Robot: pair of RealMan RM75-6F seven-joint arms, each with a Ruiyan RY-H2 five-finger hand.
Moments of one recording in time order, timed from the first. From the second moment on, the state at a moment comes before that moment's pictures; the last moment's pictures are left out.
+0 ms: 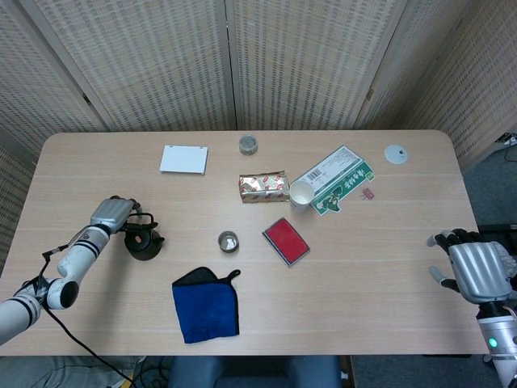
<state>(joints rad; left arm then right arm) -0.84 -1.41 -0.11 -1.05 0.97 0.48 0.13 0.23 -0.95 -0.01 -1.83 -1.40 1.42 -0.24</state>
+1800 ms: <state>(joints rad) -0.63 -1.21 -0.01 -1.52 1.25 0.93 0.25 0.18 -0.95 0.06 -1.82 -1.43 1.40 -0.22</state>
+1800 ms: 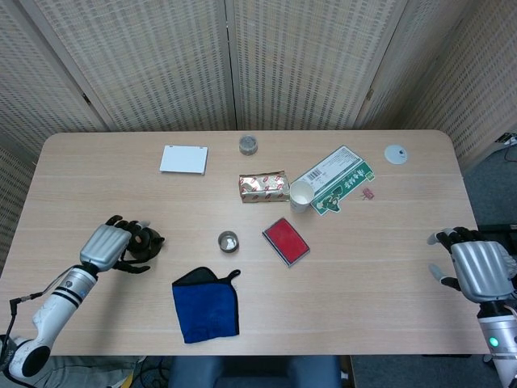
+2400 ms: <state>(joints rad) -0.62 -1.30 -0.01 -1.36 1.29 0.94 0.29 0.17 -0.95 0.07 -1.82 -1.43 1.40 -0.20</state>
